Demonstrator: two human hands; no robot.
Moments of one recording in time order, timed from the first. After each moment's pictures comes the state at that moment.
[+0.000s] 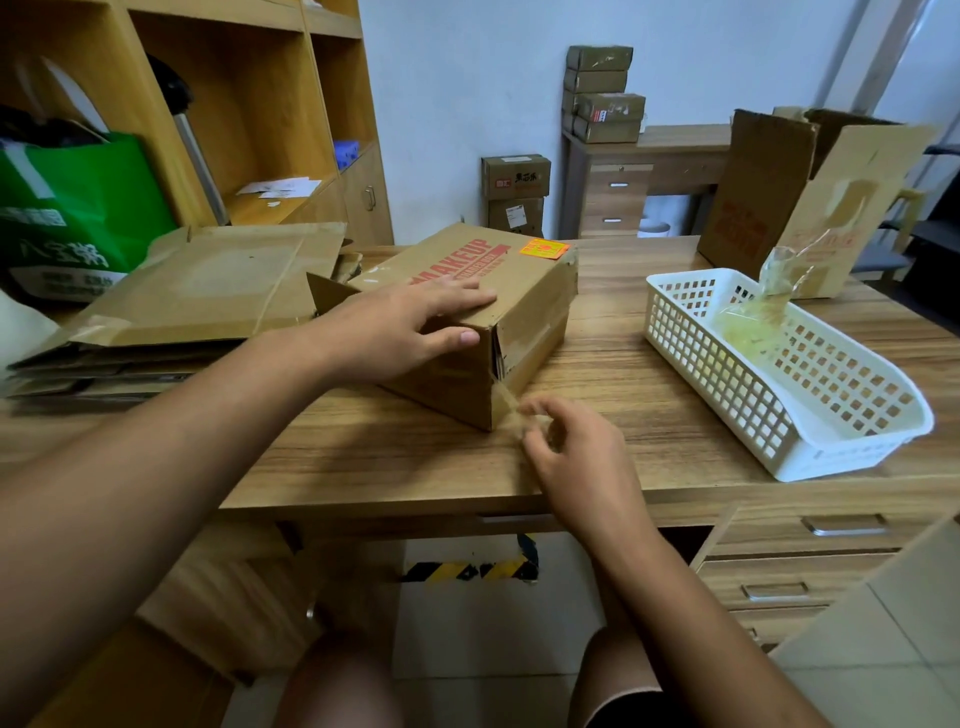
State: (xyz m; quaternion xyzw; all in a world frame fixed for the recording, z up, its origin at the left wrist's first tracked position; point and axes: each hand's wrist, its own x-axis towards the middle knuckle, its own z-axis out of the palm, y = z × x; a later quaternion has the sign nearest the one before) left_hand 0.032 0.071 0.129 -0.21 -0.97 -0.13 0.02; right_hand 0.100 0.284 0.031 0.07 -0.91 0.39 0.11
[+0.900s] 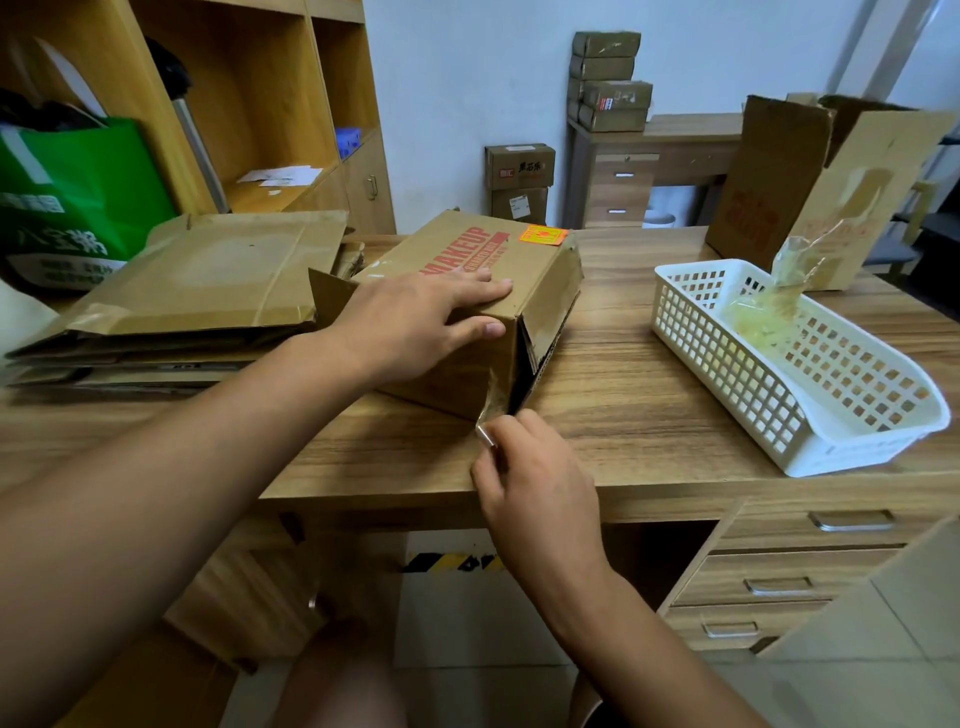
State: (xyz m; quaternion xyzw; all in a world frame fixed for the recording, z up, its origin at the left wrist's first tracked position) left_hand 0.032 0.087 0.119 -0.17 -0.98 -0.07 0.12; right_hand 0.129 0.242 0.017 0.14 -0.91 0.32 0.22
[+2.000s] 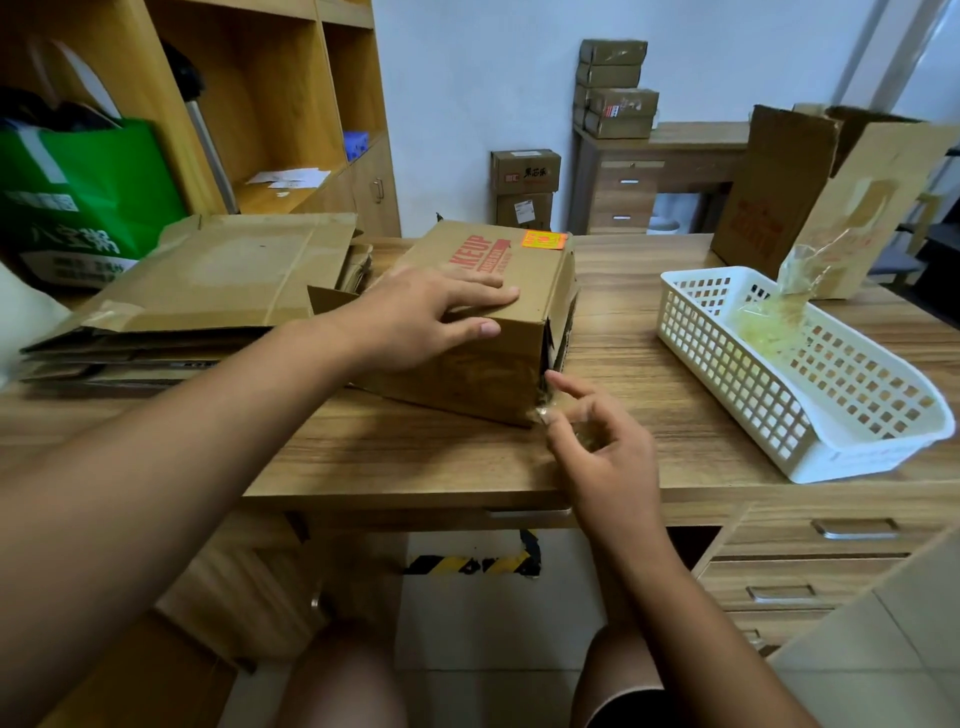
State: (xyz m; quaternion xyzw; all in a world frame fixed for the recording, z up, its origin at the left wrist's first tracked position) left_hand 0.026 0.075 0.126 -0.23 -0.96 -0.15 0.06; right_hand 0.107 0.286 0.018 0.12 -0.76 0.61 0.20
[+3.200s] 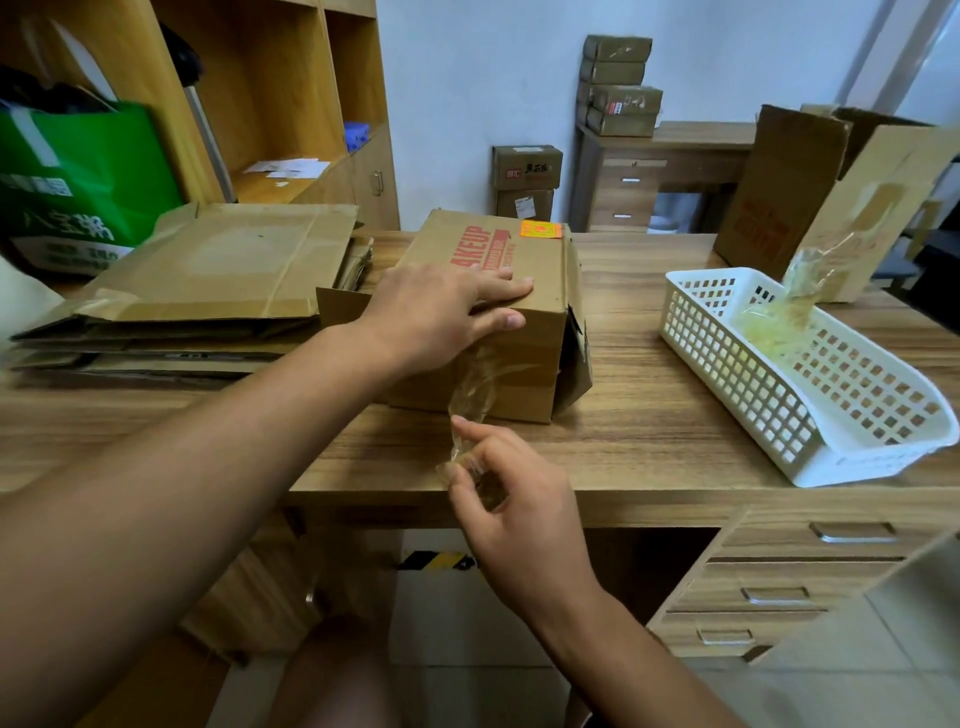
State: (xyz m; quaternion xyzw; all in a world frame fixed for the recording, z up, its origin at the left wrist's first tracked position) left_hand 0.030 0.096 0.122 -0.15 -0.98 -0.06 0.14; right_hand 0.137 0.235 0.005 0.24 -0.82 0.48 0.20
